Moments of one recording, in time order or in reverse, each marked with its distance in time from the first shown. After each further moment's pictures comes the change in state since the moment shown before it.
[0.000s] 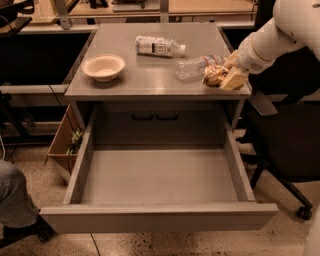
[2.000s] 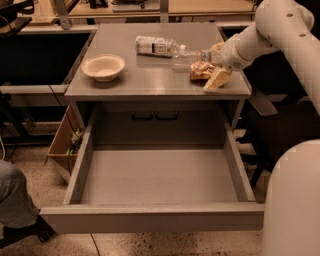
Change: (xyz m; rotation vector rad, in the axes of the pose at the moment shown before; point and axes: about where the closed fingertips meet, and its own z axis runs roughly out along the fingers) arm -0.022 -0.035 0.062 -0.001 -0.112 -0.026
